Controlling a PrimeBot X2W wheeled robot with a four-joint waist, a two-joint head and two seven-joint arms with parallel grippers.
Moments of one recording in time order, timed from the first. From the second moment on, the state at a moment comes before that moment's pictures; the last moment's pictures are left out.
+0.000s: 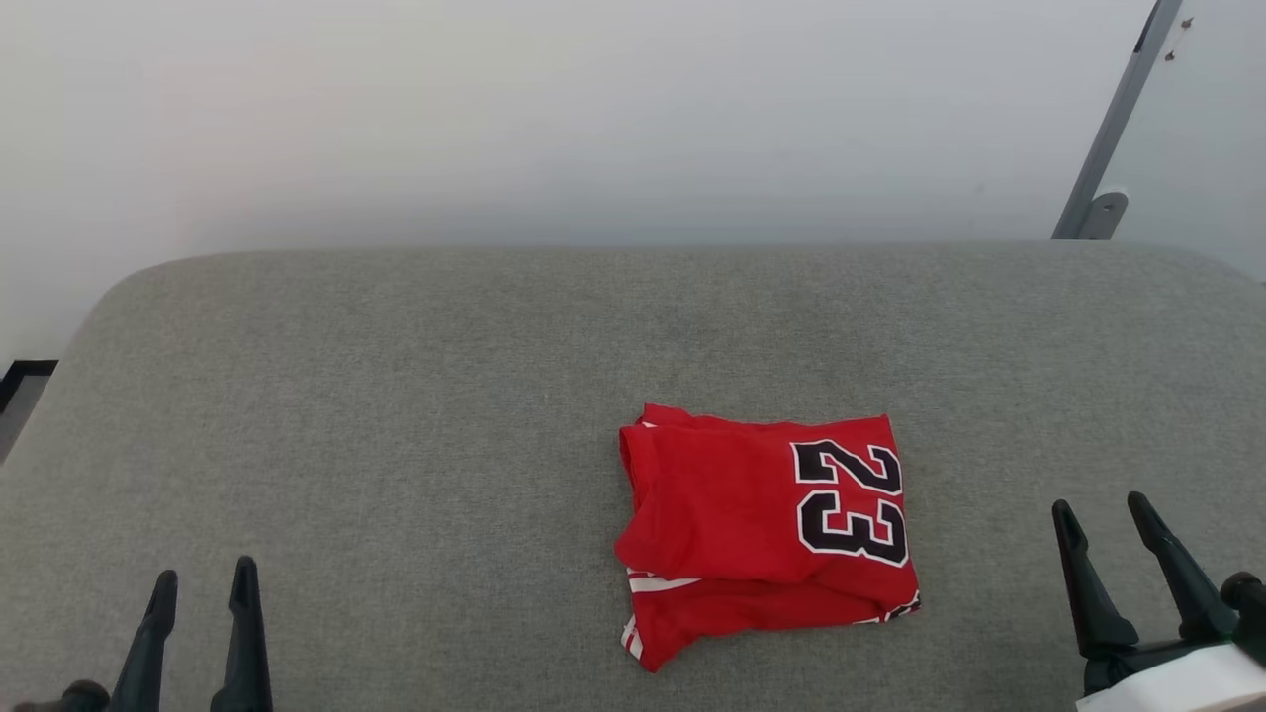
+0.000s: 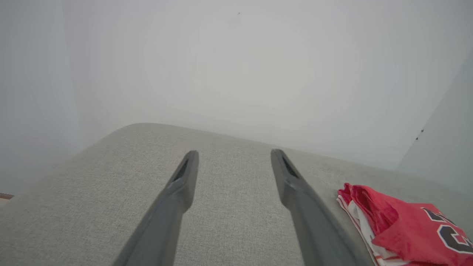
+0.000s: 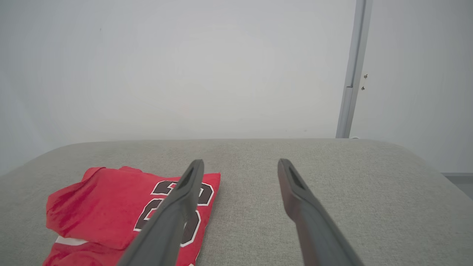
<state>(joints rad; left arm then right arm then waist) 0.22 0.19 0.10 0.00 -0.43 -0.13 -0.26 0.08 -0.34 0.06 0.14 0.46 0.13 -0.26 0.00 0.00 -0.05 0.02</state>
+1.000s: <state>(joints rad) 0.06 0.21 -0.06 0.02 -0.46 -0.13 -0.26 -0.30 -0.59 0.36 0.29 0.79 0.13 0.47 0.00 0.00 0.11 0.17</state>
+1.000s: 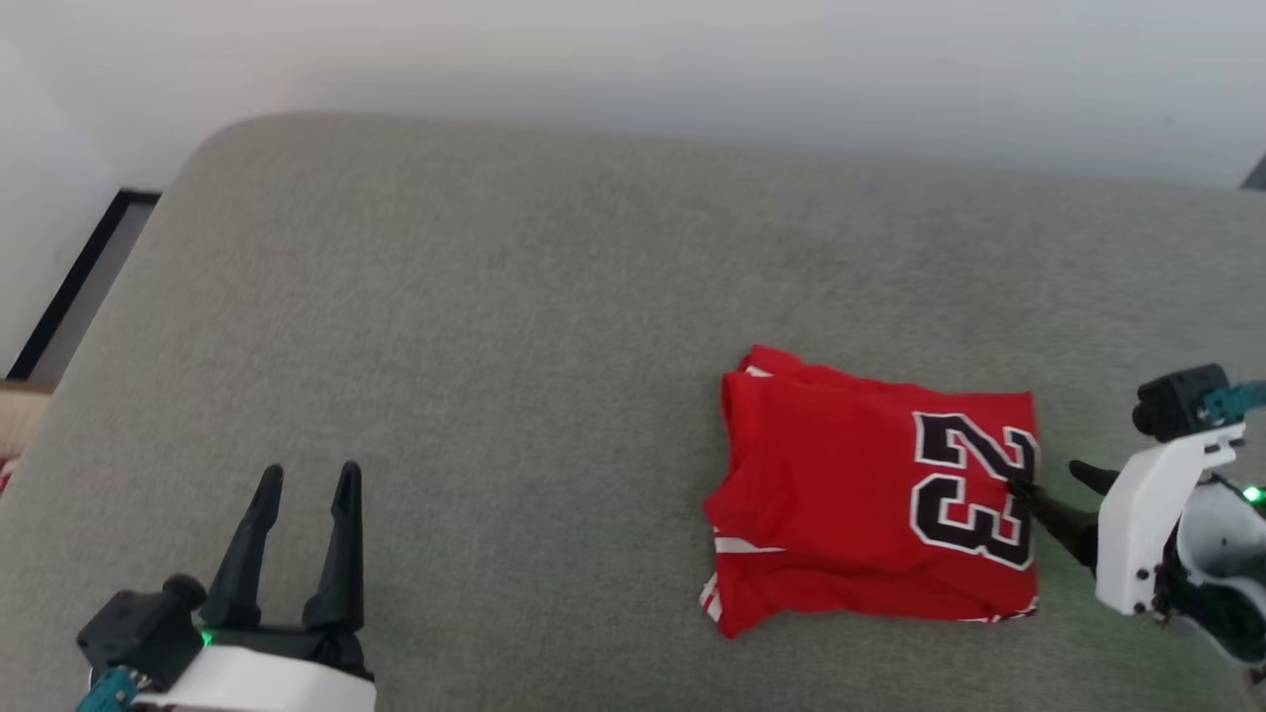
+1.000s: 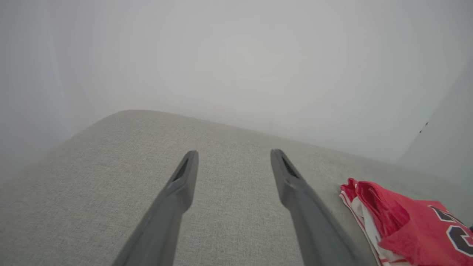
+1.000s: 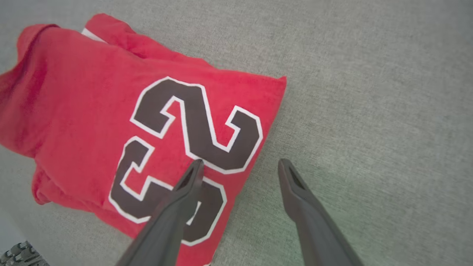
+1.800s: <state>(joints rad) -0.03 0.20 -0.07 0.05 -0.49 -0.13 -0.26 -0.44 -0.51 0.34 0.36 0.84 0.13 0.91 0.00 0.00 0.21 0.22</state>
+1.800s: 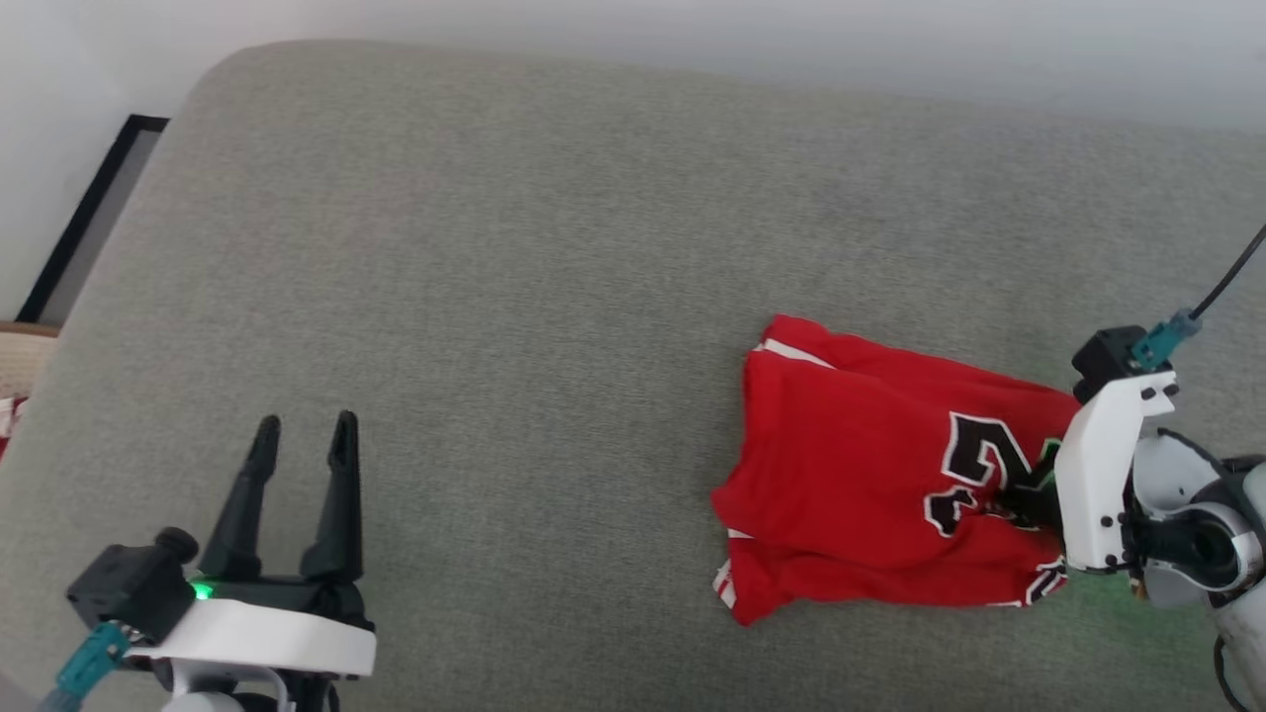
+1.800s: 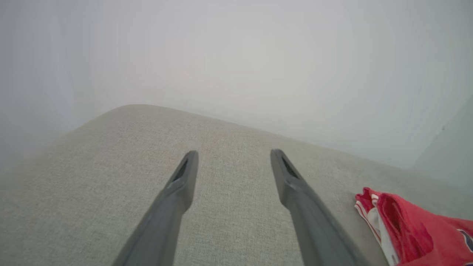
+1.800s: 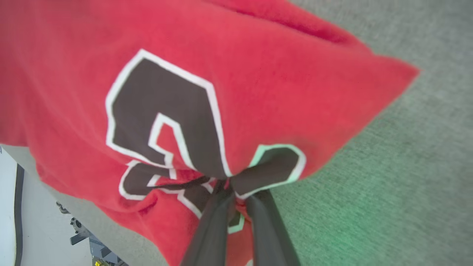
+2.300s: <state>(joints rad) -0.15 0.25 -0.06 0.02 -0.48 -0.13 -0.26 -0.53 -0.61 0.24 0.19 0.78 0.13 0.84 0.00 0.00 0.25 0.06</state>
